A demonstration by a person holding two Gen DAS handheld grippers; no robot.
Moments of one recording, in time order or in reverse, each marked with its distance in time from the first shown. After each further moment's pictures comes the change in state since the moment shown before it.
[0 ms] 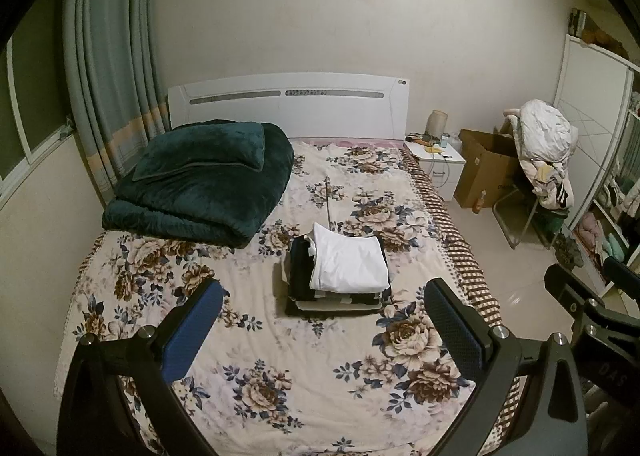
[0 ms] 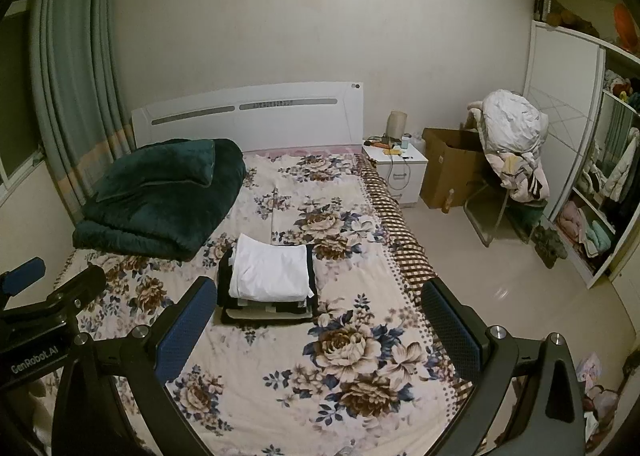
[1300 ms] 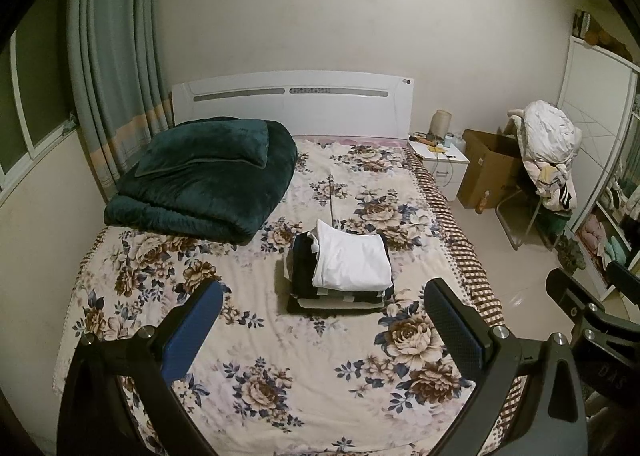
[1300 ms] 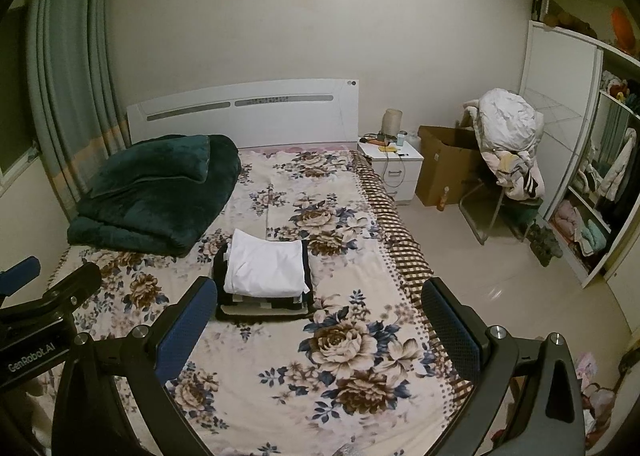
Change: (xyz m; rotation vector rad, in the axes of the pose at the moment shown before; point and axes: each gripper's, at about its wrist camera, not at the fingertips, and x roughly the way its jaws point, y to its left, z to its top) left arm 0.004 0.007 -0.010 -0.009 0.002 0.012; right arm -0.002 -0.017 0.000 -0.007 0.006 -0.006
